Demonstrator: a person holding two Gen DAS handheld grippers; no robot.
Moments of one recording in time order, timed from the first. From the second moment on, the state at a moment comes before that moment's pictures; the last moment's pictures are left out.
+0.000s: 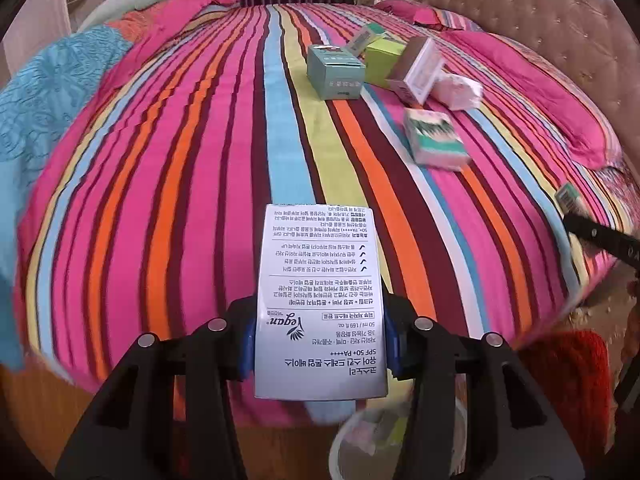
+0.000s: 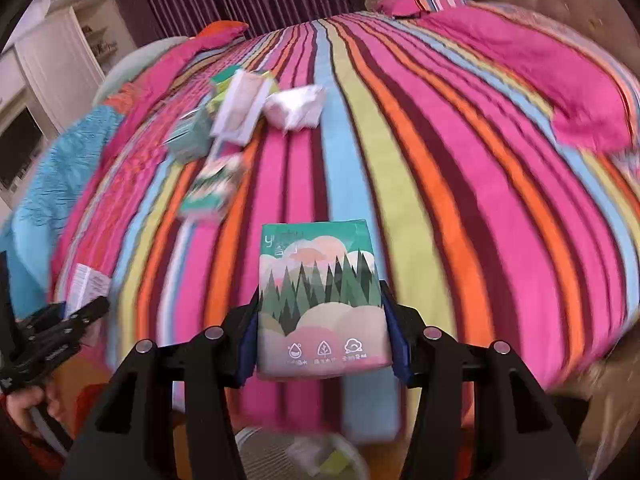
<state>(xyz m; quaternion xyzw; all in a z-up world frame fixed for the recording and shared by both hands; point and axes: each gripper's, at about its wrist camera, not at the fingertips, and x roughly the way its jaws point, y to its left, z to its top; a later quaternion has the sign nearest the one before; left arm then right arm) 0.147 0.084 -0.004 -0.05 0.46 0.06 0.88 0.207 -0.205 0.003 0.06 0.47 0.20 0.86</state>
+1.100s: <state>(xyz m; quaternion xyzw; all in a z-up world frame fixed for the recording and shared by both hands) 0.034 -0.001 -0.093 -0.01 0.60 -0.04 0.80 0.097 -0.174 -0.090 0.04 0.65 0.20 0.73</state>
